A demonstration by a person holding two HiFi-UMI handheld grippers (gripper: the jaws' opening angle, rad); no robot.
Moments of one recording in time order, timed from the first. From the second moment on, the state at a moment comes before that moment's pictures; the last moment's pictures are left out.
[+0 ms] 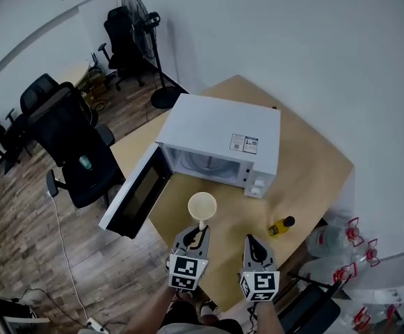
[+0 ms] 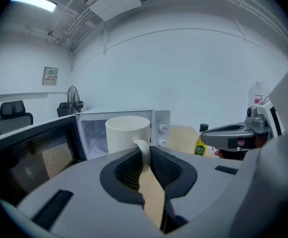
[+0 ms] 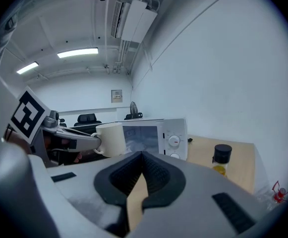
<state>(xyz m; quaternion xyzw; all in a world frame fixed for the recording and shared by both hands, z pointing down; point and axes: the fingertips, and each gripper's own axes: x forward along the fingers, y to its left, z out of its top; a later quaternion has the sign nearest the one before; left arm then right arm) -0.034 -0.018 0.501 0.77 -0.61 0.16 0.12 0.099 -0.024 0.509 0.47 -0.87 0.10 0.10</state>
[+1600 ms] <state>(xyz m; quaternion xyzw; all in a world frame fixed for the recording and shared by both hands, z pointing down) -0.127 -0.205 0.558 0.83 -0.52 0.17 0.14 0.006 -0.182 0.554 0.55 -0.82 0.13 0.12</state>
